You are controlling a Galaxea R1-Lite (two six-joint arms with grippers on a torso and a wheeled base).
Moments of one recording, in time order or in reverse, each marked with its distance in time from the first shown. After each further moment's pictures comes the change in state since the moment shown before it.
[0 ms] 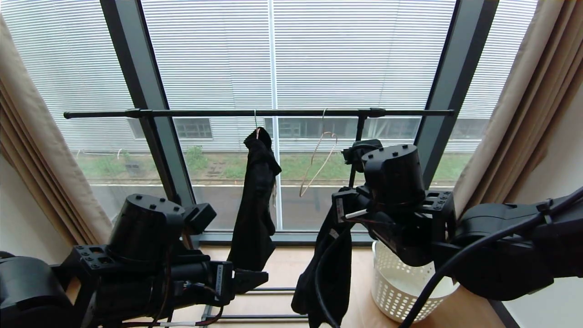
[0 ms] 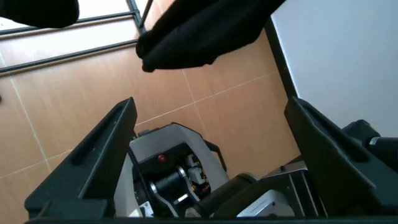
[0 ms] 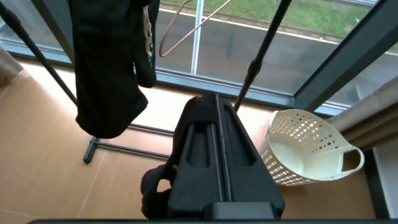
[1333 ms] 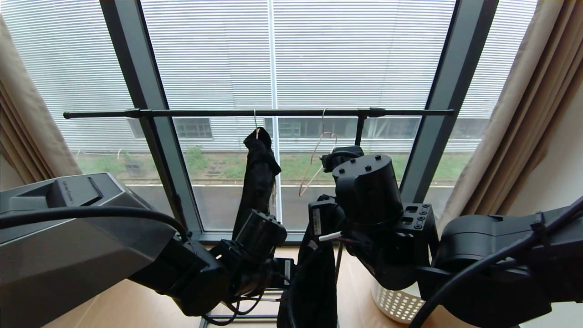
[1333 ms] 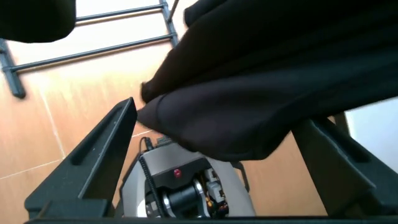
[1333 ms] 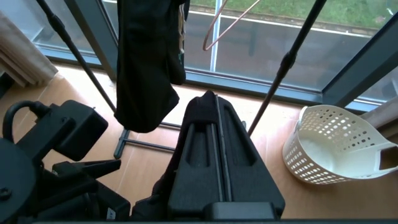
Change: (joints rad) left arm -0.116 0.511 -0.298 -0.089 0.234 -0.054; right arm 0.120 0.018 -0.034 0.024 -0.049 0.084
